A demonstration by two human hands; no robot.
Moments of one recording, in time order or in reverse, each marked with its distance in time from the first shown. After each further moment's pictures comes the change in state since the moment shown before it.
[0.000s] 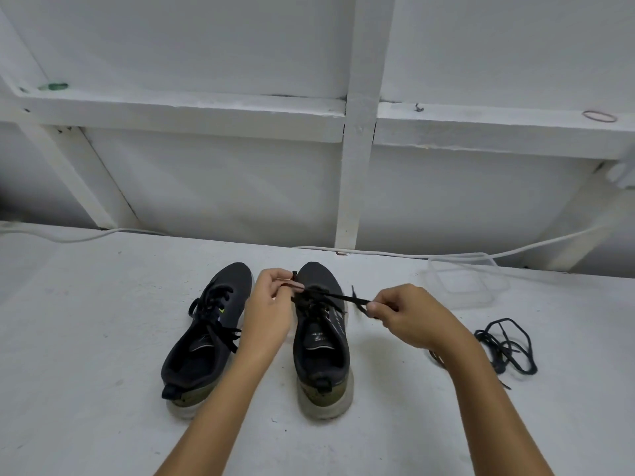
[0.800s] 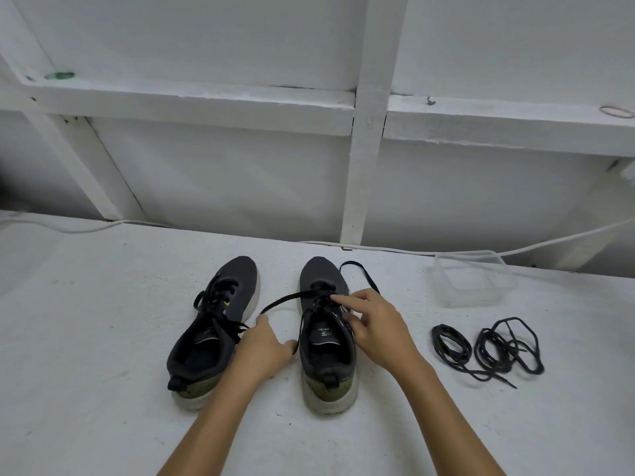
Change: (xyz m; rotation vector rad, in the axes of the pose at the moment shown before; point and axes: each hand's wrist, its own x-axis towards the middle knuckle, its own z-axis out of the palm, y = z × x) left_hand -0.002 -0.060 -0.018 0.768 -0.292 -0.356; right_hand 0.029 0.017 0.089 -0.009 0.199 -0.198
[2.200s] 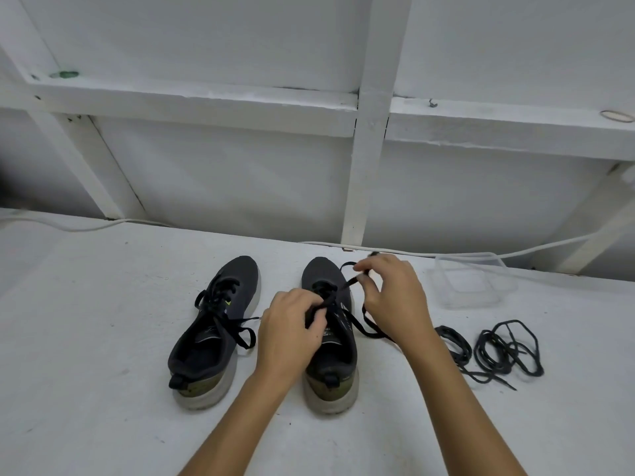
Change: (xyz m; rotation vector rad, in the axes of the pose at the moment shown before) left_hand -0.021 0.032 0.014 -0.161 0.570 0.707; right_hand 0.015 -0.036 -0.044 -0.027 0.309 0.004
